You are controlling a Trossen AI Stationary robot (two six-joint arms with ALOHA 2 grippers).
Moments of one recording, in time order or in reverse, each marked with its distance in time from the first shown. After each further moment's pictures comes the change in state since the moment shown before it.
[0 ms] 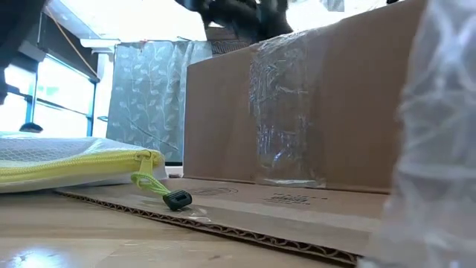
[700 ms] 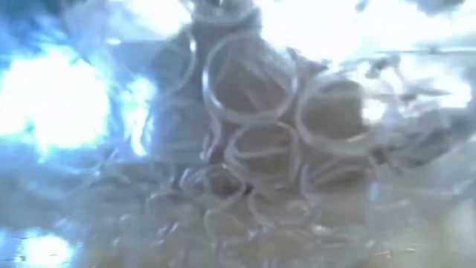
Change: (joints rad) left arm 0.111 0.116 0.233 -0.836 -0.635 -0.027; right arm 0.131 -0.049 -0.179 0.018 0.002 0.444
